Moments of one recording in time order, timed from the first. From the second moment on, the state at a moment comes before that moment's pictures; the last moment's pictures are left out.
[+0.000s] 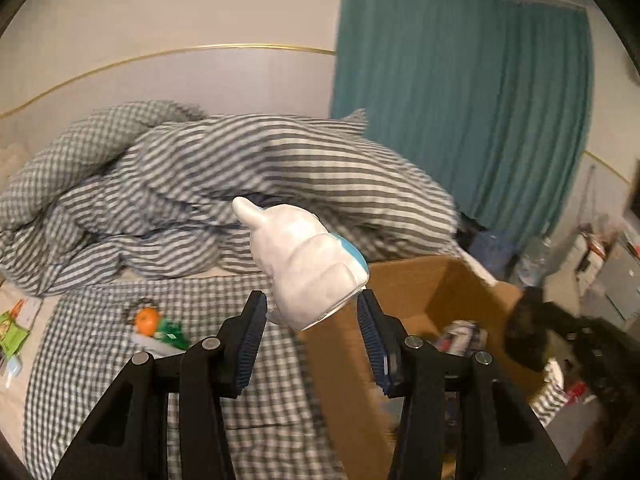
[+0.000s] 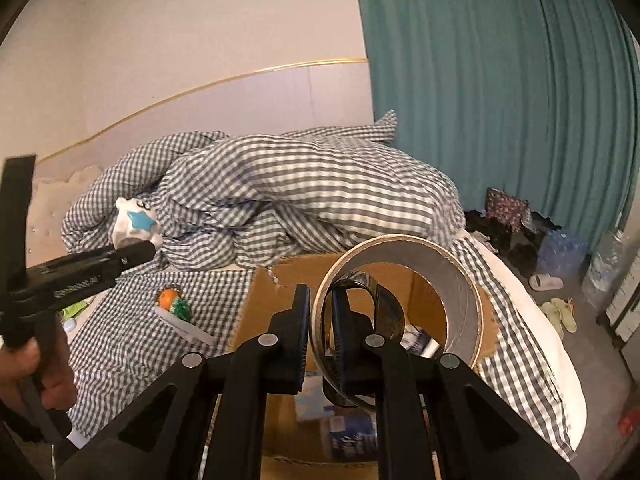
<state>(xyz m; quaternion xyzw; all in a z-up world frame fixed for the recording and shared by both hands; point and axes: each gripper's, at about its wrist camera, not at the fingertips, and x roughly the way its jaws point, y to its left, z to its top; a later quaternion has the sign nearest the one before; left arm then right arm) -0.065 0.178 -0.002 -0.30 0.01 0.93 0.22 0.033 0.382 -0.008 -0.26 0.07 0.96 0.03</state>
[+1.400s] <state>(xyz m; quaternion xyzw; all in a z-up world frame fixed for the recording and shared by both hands) -0.031 0.309 -0.051 -0.36 0.11 0.88 0.30 0.071 0.461 -0.032 -0.27 0.10 0.95 0.10</state>
